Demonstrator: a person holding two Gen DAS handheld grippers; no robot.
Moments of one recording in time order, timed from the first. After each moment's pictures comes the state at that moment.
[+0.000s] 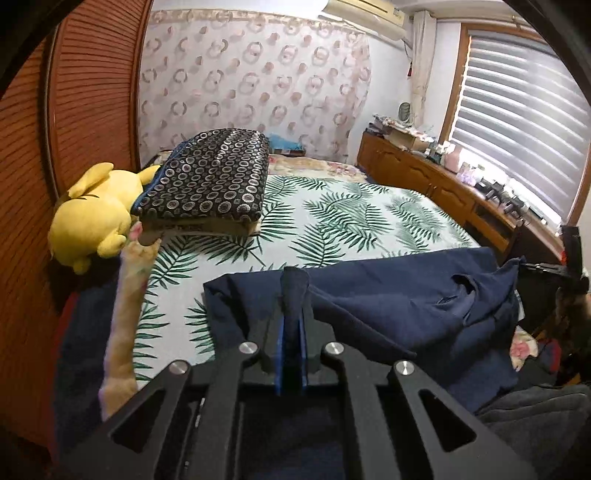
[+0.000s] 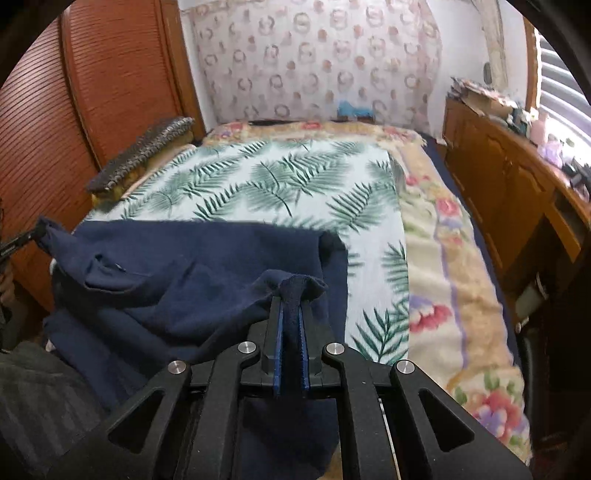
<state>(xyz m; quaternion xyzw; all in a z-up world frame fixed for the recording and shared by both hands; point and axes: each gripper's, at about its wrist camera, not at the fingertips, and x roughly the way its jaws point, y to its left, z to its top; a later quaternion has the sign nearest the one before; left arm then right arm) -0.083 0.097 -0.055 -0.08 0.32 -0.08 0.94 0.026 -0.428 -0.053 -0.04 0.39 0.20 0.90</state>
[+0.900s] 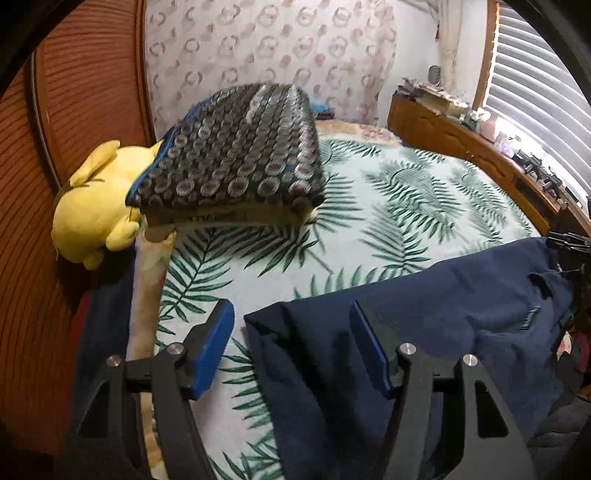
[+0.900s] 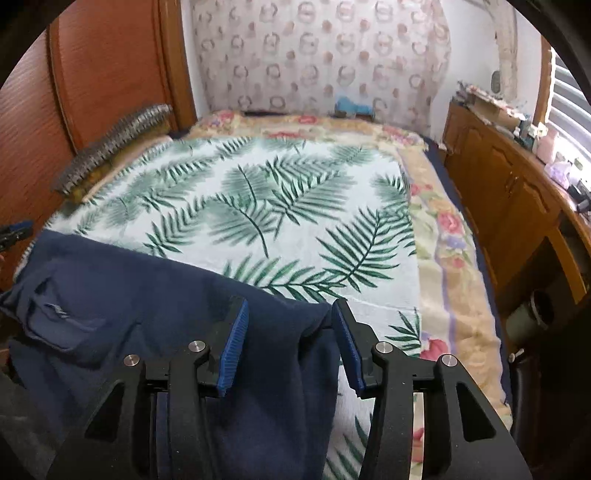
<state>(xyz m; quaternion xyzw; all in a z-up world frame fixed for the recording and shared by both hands) 0.022 0.128 -0.105 -0.04 0.40 -0.02 0.92 0.128 -0.398 -0.085 -0.09 0.41 0.18 0.89</state>
